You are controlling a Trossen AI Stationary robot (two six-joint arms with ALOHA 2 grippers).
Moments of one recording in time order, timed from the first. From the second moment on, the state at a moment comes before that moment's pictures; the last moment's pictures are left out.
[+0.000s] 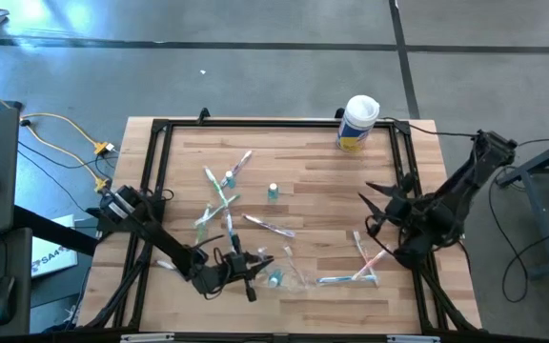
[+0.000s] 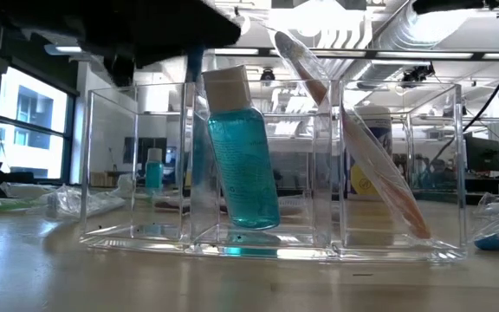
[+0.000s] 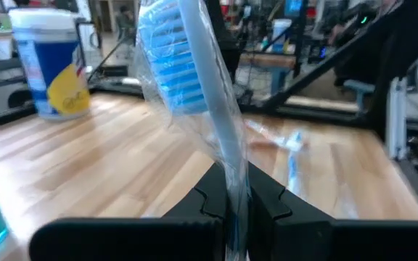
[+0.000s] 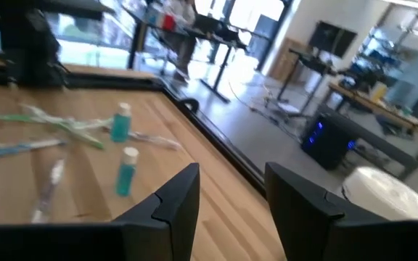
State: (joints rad) left arm -0.69 1.93 0.84 1.07 -1.03 -0.14; right arm 0.83 1.05 0.87 -1.08 1.43 0.94
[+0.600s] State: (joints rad) left arm -0.69 1.98 0.88 1.04 -1.02 -0.14; right arm 0.91 1.04 0.87 -1.10 1.44 0.94
